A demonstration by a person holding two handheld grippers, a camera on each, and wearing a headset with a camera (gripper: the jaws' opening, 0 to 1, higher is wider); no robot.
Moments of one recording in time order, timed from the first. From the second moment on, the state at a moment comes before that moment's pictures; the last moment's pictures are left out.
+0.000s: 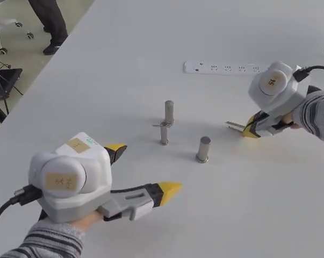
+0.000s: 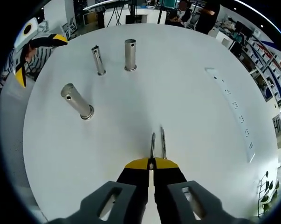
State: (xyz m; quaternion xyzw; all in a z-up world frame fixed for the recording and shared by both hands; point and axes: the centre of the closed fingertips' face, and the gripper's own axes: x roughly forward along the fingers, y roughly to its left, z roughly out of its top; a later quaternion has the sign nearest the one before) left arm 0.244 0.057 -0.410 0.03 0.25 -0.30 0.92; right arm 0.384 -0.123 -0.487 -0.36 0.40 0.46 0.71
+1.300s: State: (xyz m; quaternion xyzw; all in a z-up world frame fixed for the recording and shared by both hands) left arm 0.261 0.005 -0.379 -0.09 0.28 -0.36 0.88; right arm 0.296 -0.055 -0.404 -0.41 0.19 0.56 0.69
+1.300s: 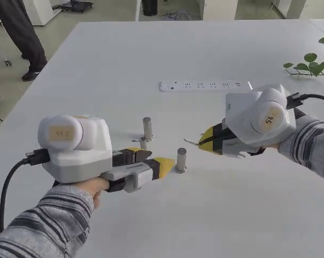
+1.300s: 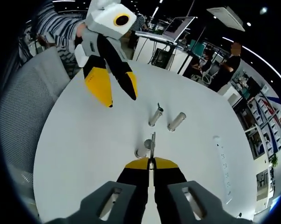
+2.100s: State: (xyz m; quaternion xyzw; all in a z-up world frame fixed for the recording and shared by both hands) left arm 0.250 -0.015 -0.371 -0.17 0.29 -0.37 0.86; right arm 0.258 -0.024 -0.389 -0.45 0.11 0.60 0.65
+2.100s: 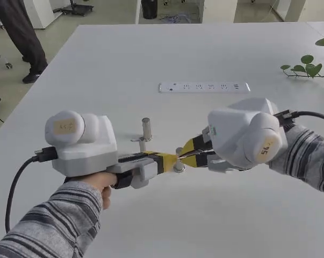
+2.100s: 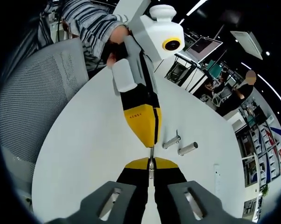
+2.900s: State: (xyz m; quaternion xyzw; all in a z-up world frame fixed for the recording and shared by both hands) left arm 0.244 -0.016 -0.372 -0.16 0.28 -0.38 0.87; right arm 0.252 -0.019 -0.384 -0.38 0.15 0.61 0.68
